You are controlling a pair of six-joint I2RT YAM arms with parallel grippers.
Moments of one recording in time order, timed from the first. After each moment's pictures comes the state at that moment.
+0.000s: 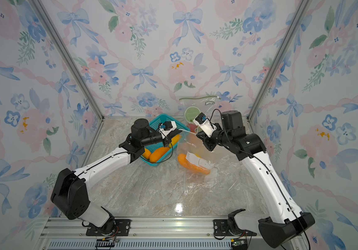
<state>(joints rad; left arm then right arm) -0.58 1.55 1.20 0.26 0.55 0.41 0.35 1.24 1.53 -0.91 -0.35 -0.46</state>
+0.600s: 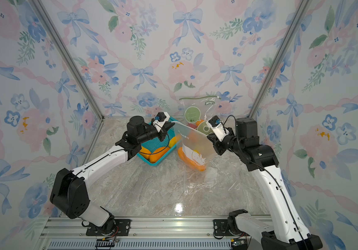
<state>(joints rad) -0.51 1.56 1.21 0.25 0.42 0.28 0.23 1.10 1.41 -0.87 -0.37 -0.43</state>
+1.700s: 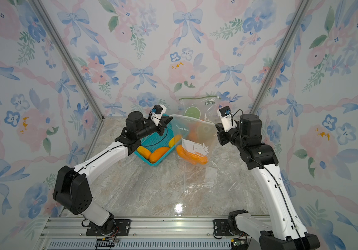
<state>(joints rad) -0.50 1.61 1.31 0.24 0.38 0.15 0.18 1.13 1.39 -0.66 -0.15 -0.25</state>
